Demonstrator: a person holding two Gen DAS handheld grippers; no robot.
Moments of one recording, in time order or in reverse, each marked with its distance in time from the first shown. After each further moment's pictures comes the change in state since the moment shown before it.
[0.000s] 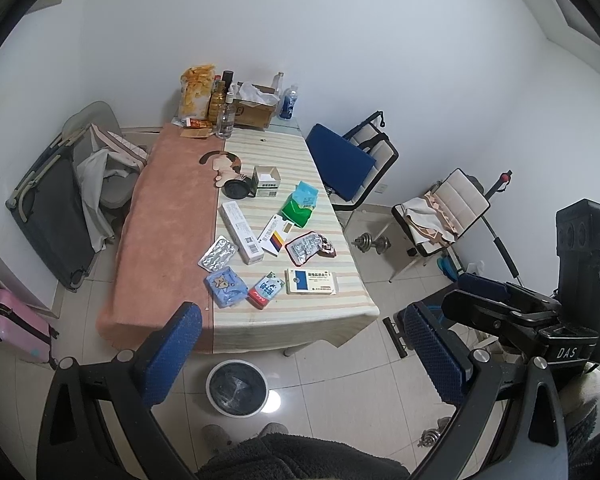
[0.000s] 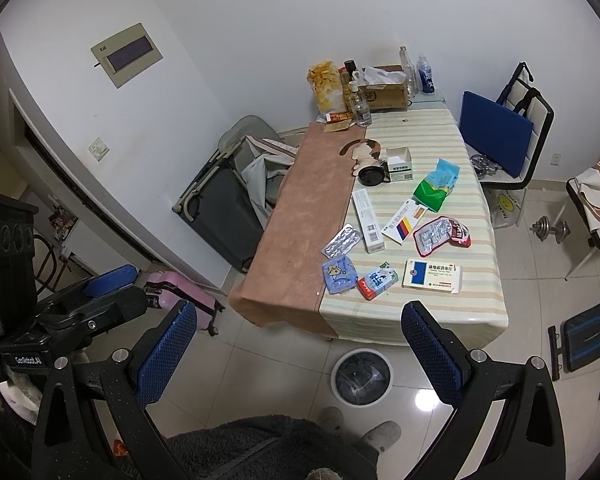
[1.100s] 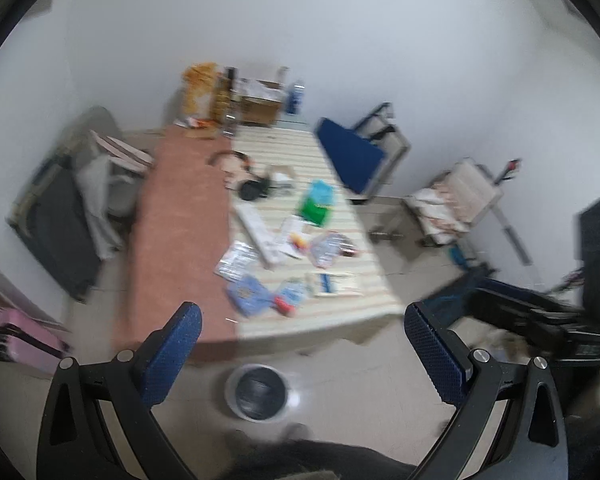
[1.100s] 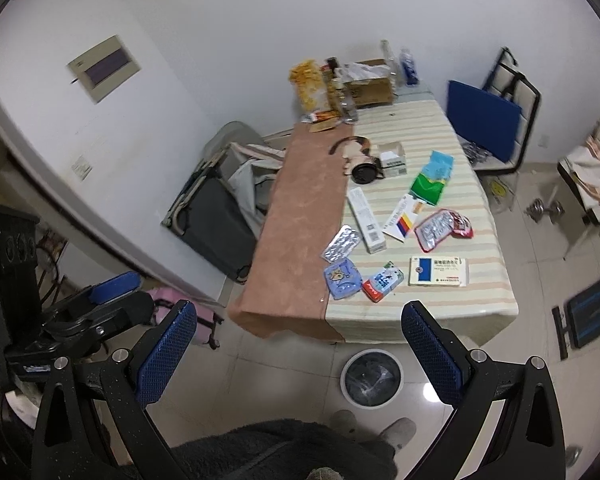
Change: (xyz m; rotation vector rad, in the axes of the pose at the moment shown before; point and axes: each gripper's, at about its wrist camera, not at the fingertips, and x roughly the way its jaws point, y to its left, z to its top) left arm 0.040 0.032 0.010 0.070 0.007 0.089; right arm 0.034 0.008 0.007 0.114 -0.012 -0.083
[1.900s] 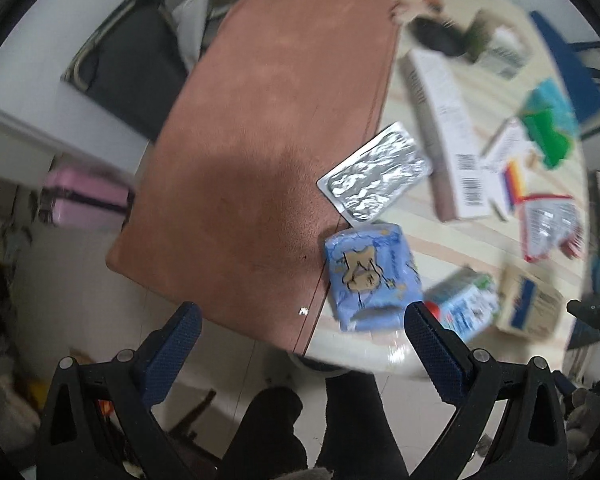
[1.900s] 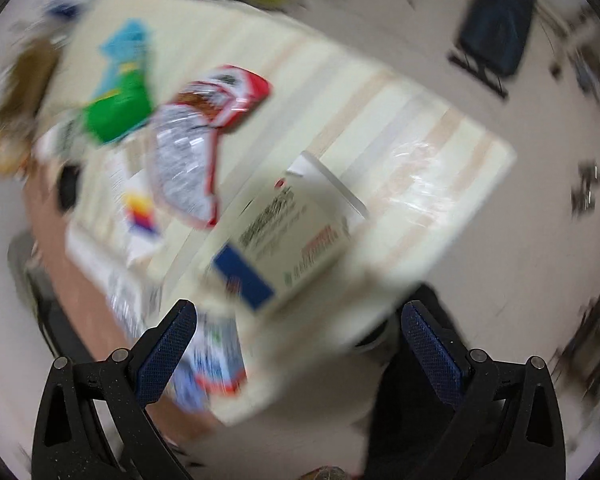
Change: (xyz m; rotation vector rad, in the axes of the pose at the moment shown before) left arm 0.358 0.090 -0.029 -0.372 0.572 0.489; right arm 0.364 -0.318 0.001 0.979 0.427 -0.384
